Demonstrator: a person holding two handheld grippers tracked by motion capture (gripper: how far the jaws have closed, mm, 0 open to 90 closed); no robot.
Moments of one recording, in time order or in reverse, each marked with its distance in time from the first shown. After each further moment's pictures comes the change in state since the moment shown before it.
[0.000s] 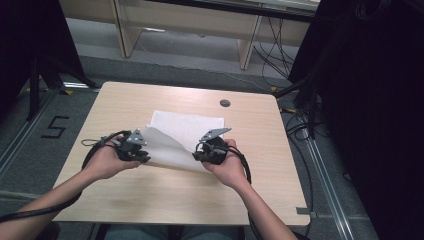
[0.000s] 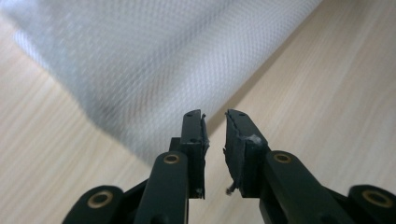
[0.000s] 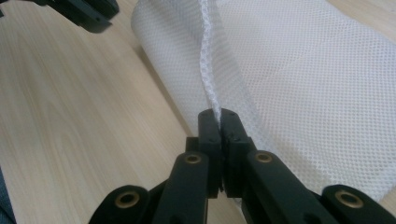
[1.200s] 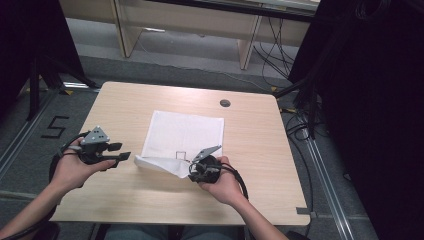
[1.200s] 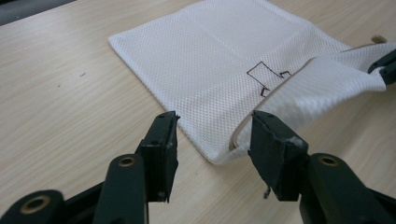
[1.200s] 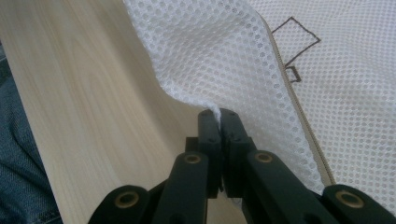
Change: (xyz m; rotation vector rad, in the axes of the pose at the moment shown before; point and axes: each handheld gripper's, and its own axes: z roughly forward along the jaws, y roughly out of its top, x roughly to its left) left arm 0.018 -0.048 -0.045 -0.277 0.105 -0.215; right arm 0.027 -0.036 0.023 0.107 0.063 -0.044
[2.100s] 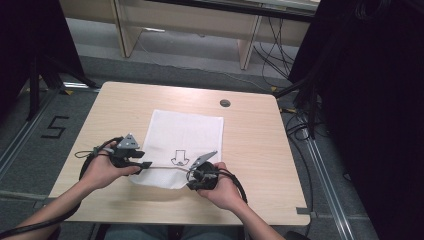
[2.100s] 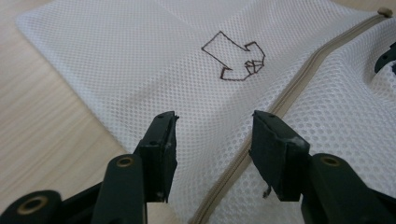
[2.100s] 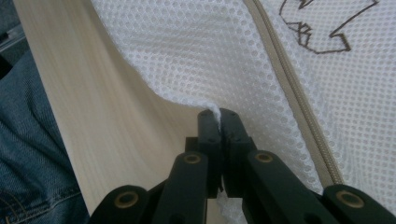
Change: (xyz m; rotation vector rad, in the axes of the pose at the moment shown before) left arm -0.033 0.004 0.061 0.150 -0.102 0.106; right arm 0.009 -0.009 0.006 0.082 0.050 -0.031
